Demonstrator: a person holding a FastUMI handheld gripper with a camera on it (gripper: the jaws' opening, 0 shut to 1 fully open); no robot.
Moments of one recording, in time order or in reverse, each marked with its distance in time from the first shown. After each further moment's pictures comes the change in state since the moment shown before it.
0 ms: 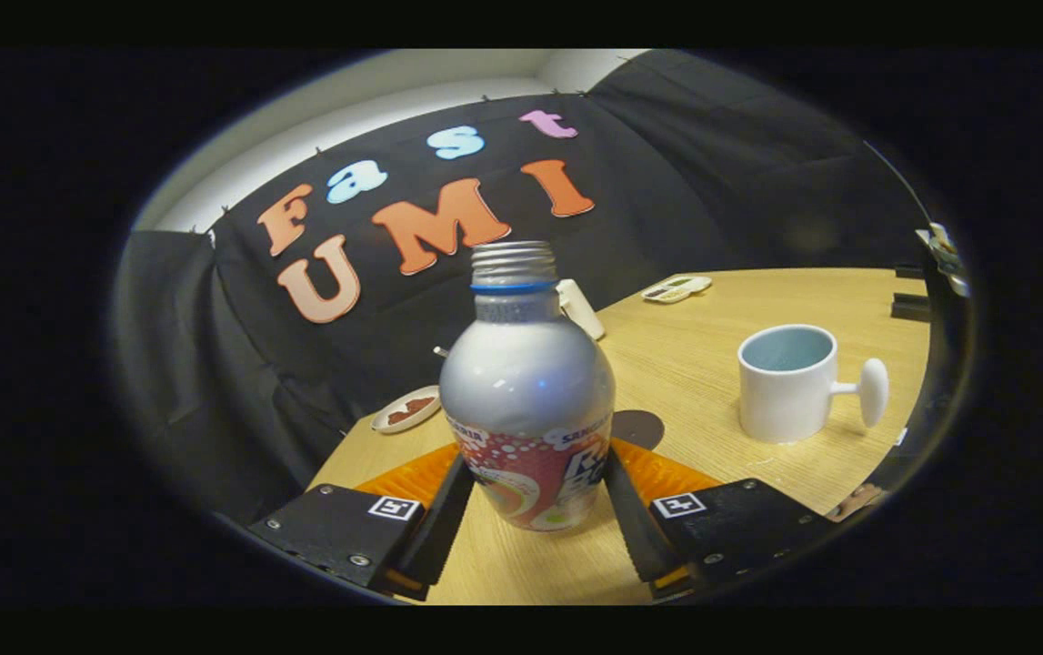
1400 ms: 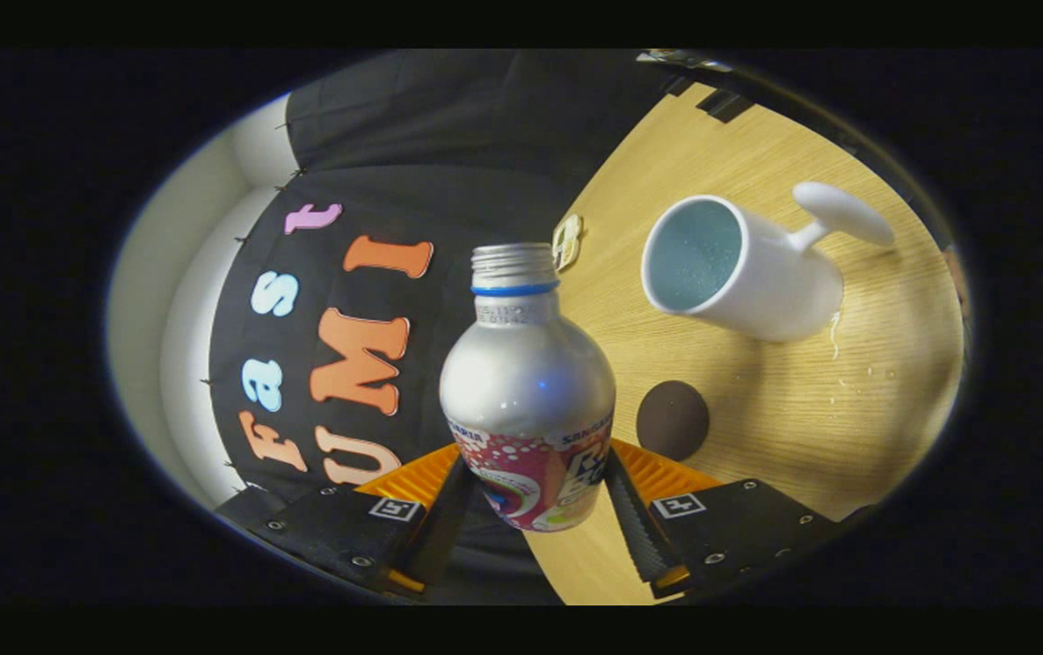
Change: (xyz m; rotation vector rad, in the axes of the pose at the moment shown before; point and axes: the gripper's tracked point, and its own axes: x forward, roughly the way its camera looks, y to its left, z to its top) arm 0.044 -0.011 0.040 0.925 -0.013 -0.017
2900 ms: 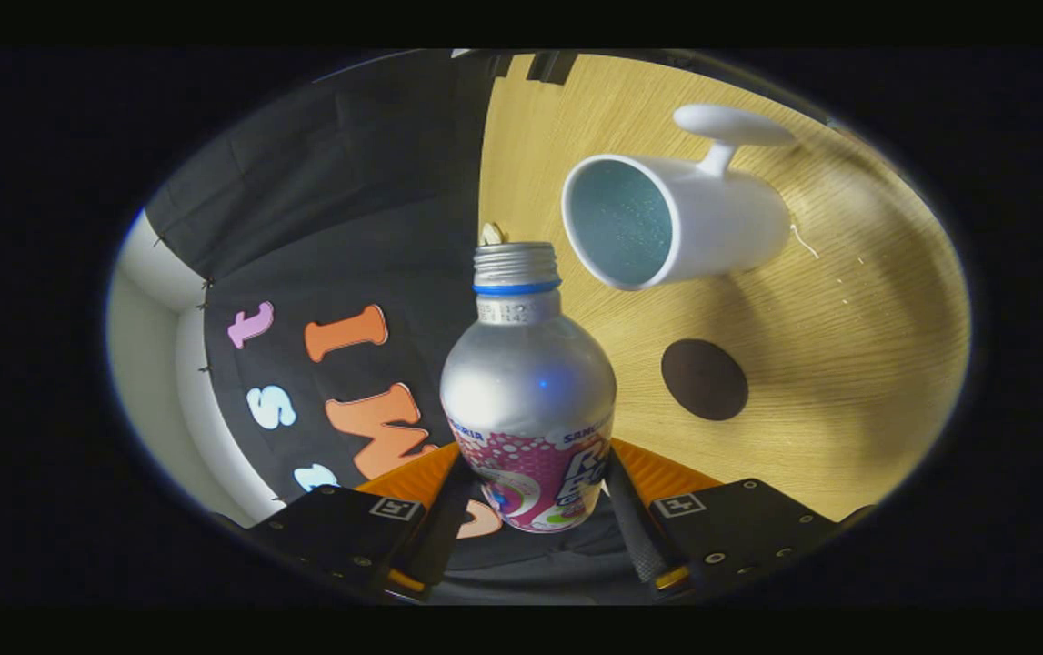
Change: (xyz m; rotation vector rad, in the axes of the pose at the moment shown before) arm 0.011 0.022 0.014 0.485 -0.002 -0.065
